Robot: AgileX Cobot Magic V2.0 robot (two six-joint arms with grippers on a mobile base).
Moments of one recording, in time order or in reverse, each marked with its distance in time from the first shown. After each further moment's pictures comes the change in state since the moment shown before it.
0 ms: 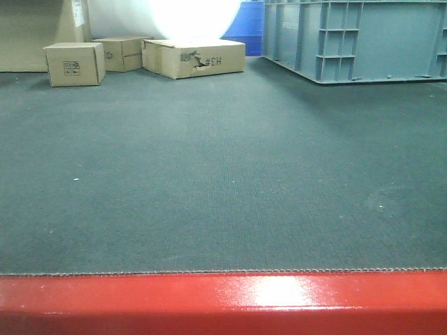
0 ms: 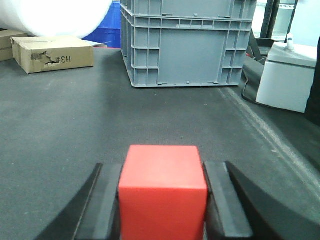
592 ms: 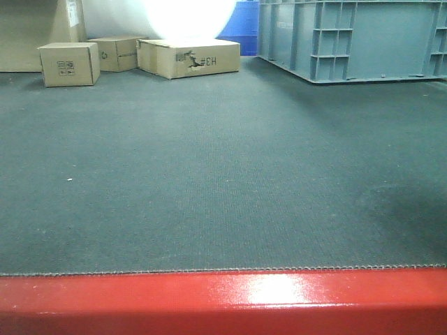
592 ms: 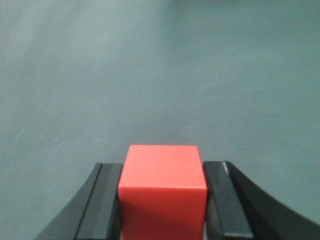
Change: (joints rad) left arm 0.000 0.000 0.000 0.000 0.000 0.000; right arm 0.320 0.728 -0.277 -0.044 0.049 0.171
